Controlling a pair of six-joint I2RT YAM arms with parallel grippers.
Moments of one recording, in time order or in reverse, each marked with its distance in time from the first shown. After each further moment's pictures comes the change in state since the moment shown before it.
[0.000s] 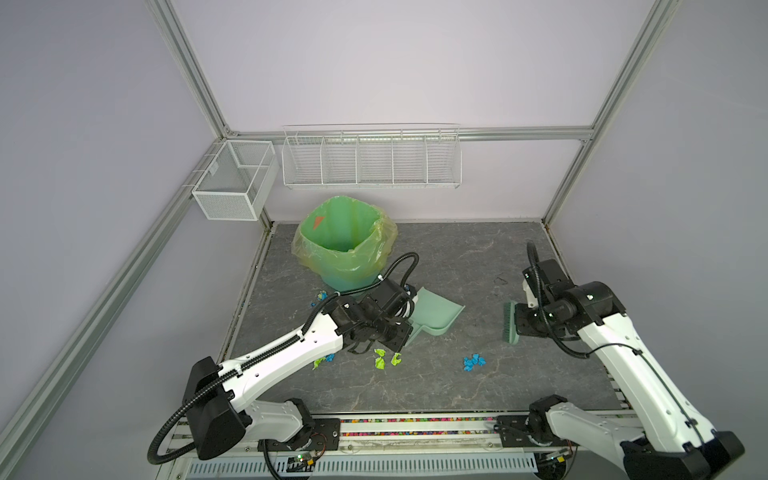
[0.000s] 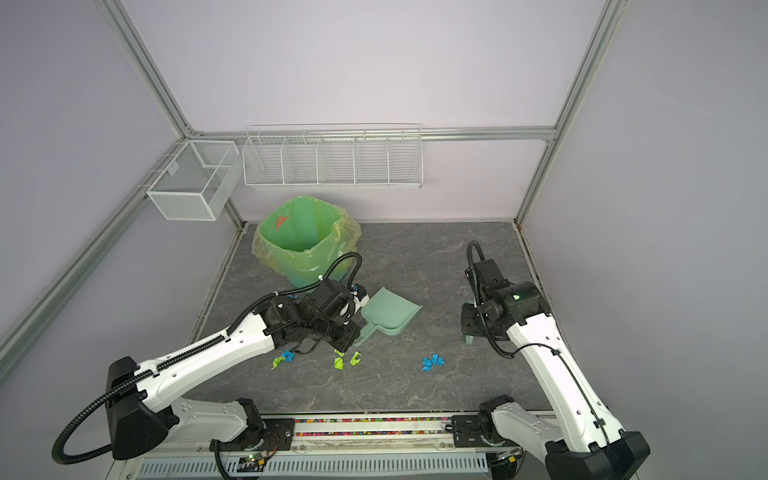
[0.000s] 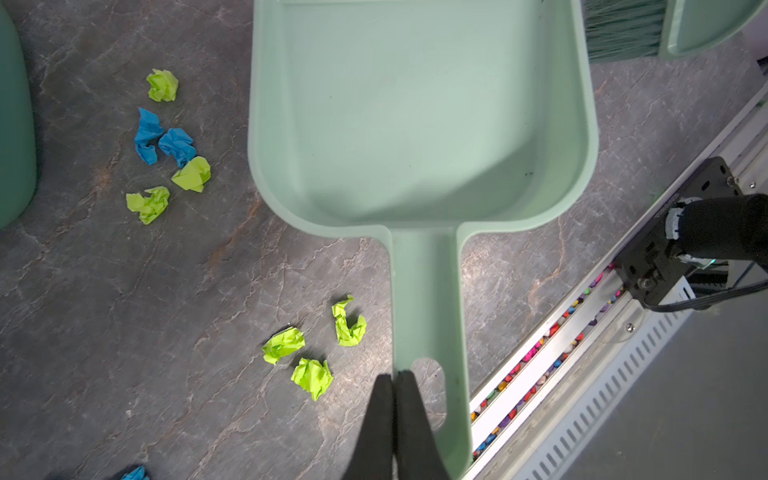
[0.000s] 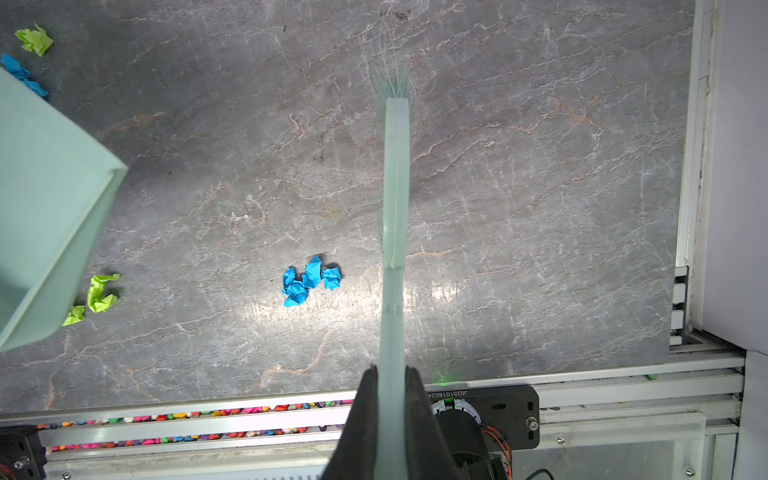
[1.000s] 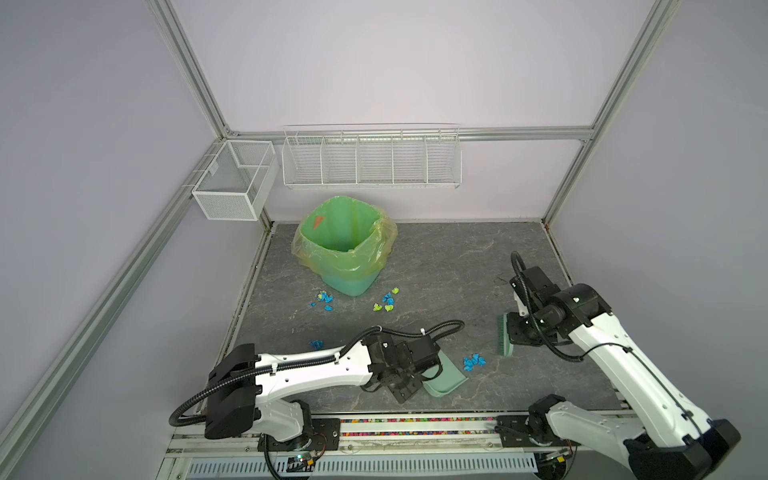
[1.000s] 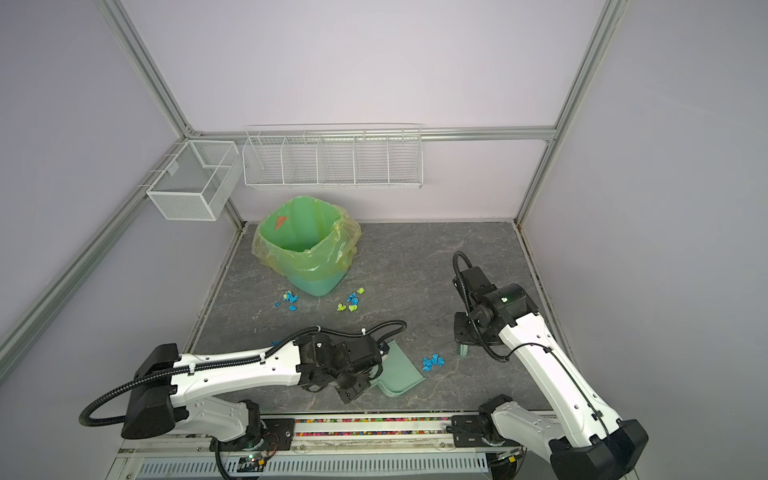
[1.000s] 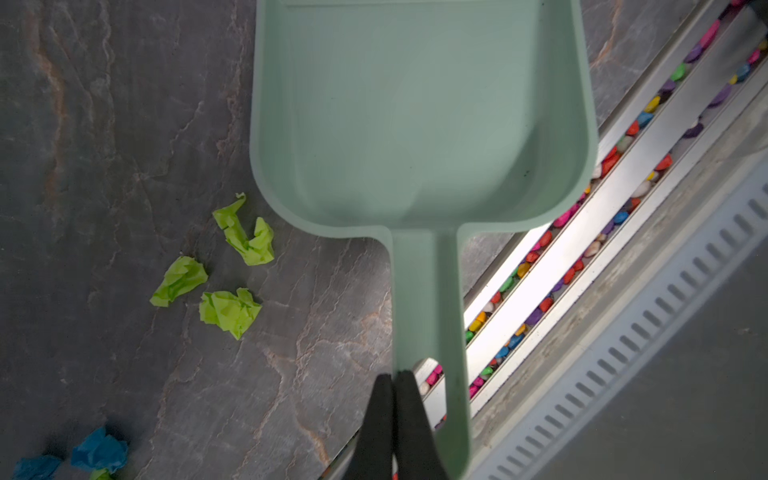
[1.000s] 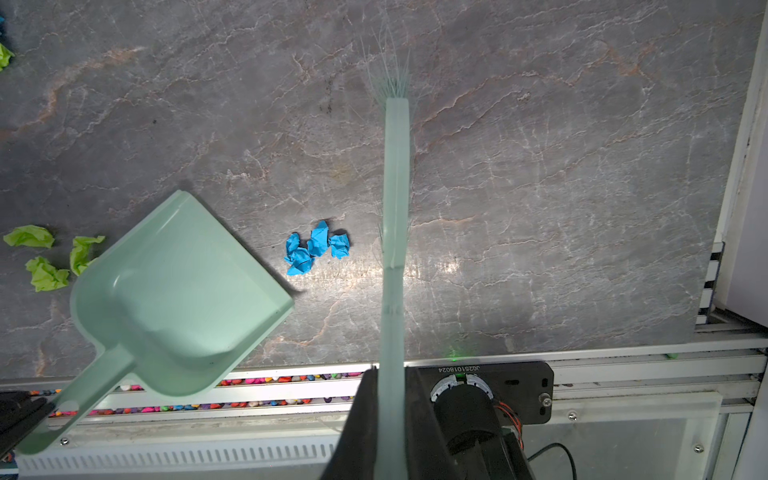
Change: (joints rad) left arm -0.344 0.116 -0.090 -0.093 -0.135 -0.024; right arm 0.105 0.005 -0.051 -0.027 -0.017 0.083
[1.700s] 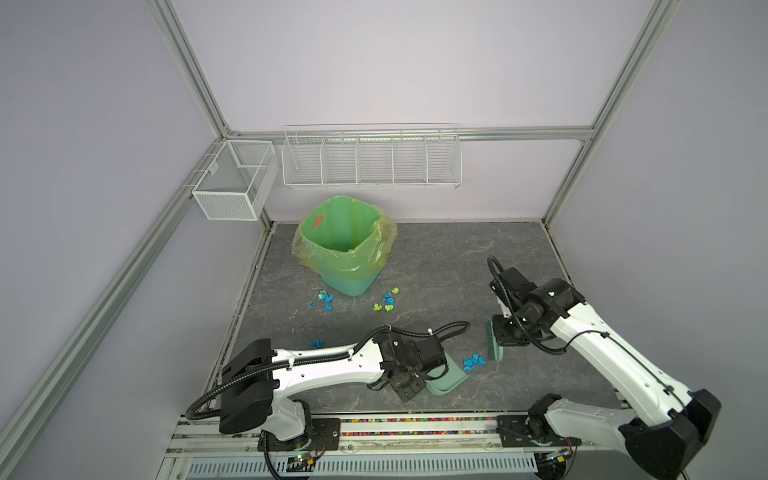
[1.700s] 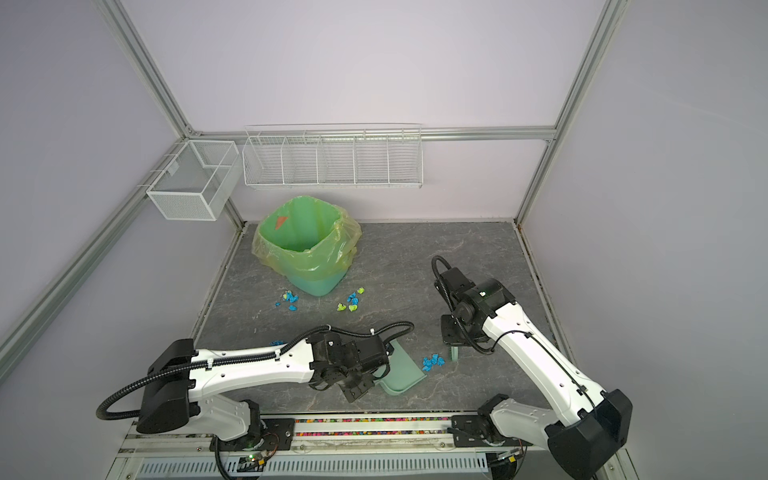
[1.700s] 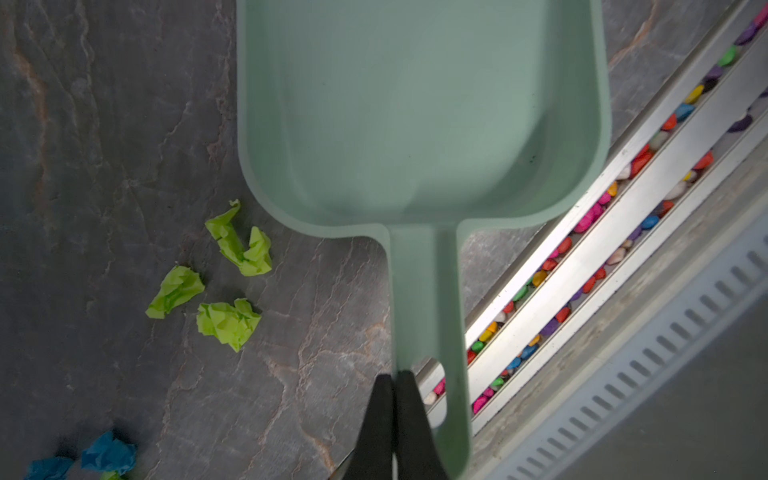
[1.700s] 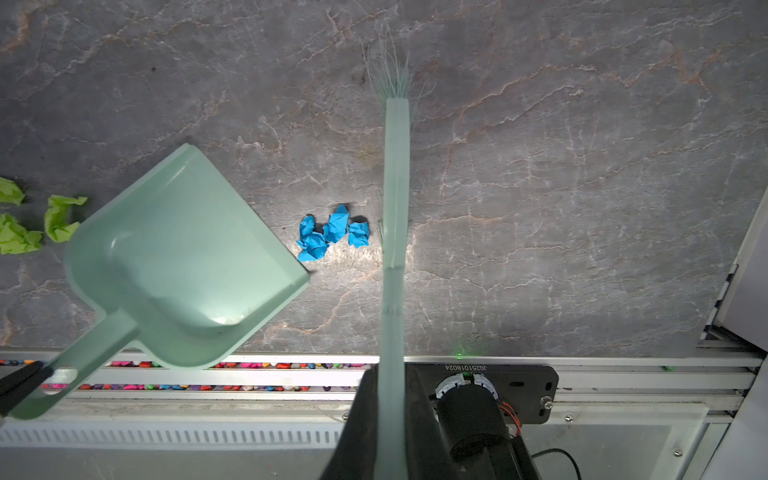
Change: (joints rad) left arm -0.001 0.080 0.035 -0.006 -0.002 0.016; right arm 0.127 0.103 0.000 0.027 -0.013 0.016
